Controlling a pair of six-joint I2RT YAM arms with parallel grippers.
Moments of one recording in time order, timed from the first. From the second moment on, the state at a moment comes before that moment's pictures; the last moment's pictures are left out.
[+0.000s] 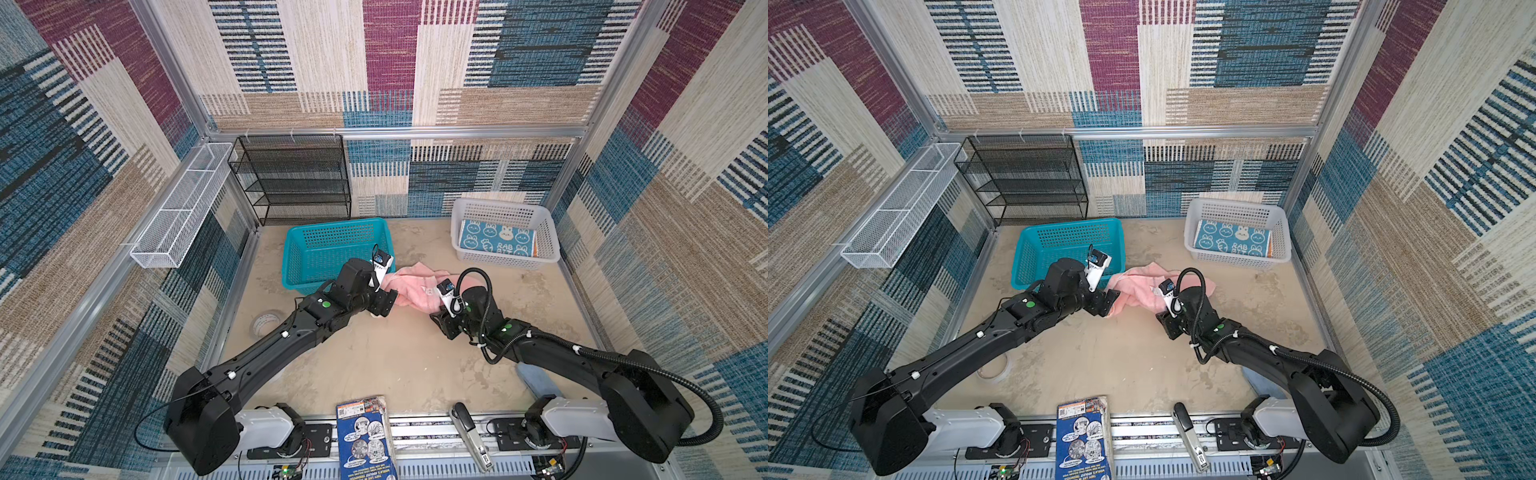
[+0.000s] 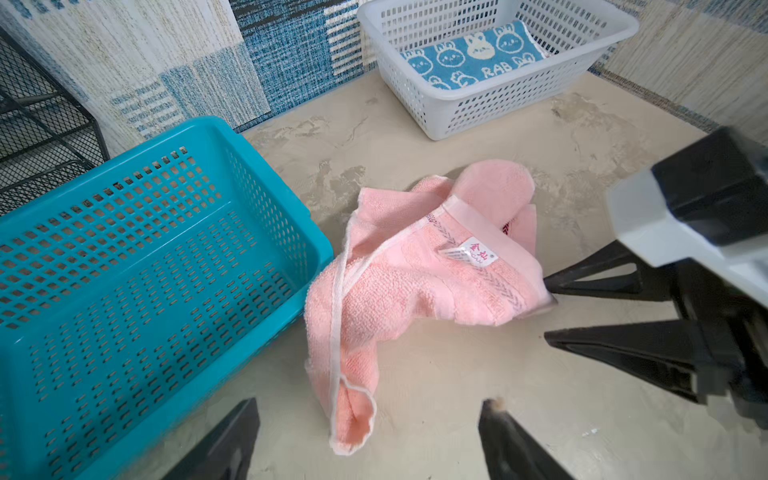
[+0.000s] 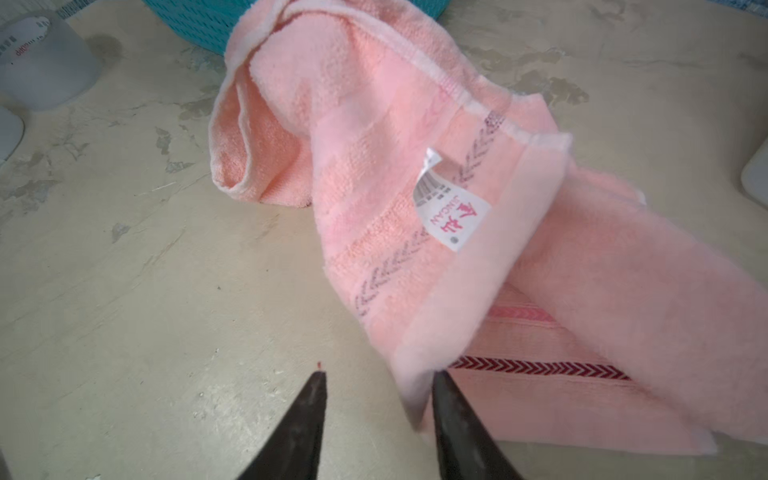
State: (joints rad) left arm -0.66 1.31 1.02 -0.36 -0.06 0.01; right arm 0.60 1.29 0.58 0.06 -0.12 0.07
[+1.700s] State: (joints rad) left arm -0.66 1.51 1.24 -0.42 0.04 0.17; right arm 0.45 1.37 0.65 0.30 -0.32 0.00
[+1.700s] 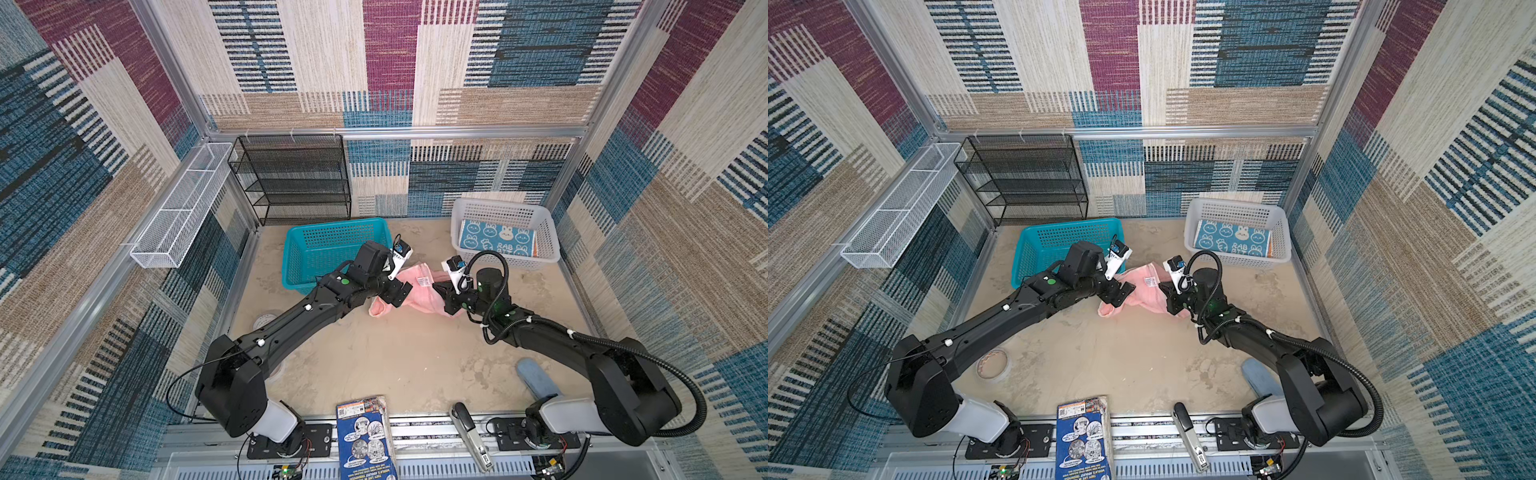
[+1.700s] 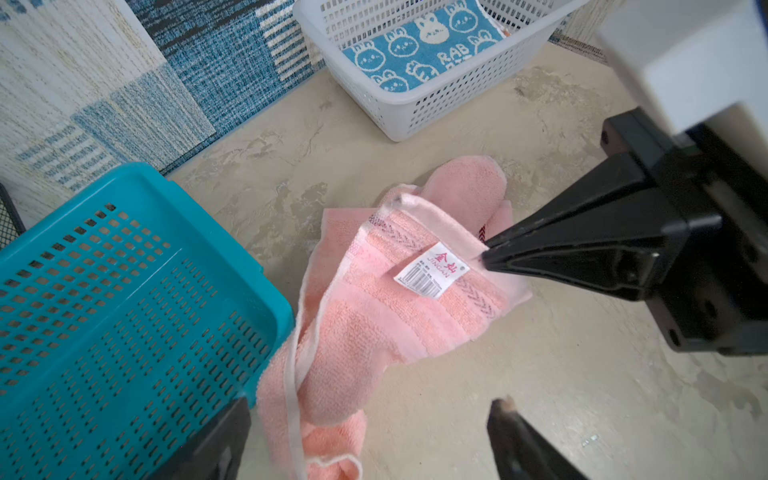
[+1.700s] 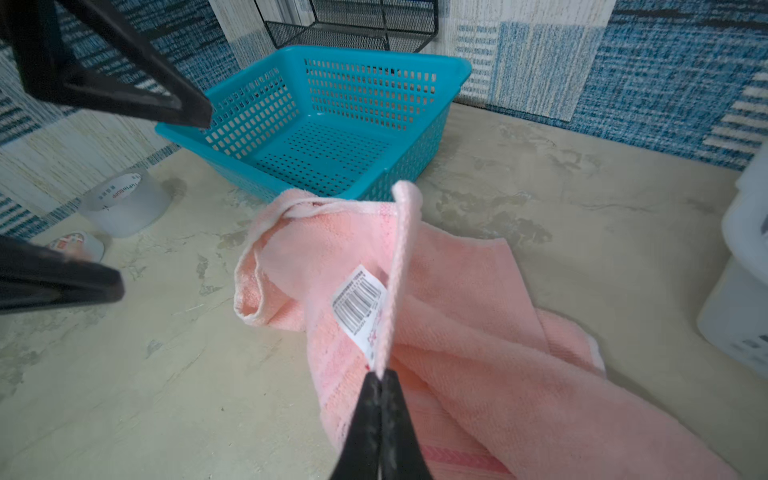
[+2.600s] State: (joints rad) left arm -0.63 1.60 1.16 -0.04 0.33 0.78; right arm 0.51 1.27 0.64 0.18 -0.31 -0.21
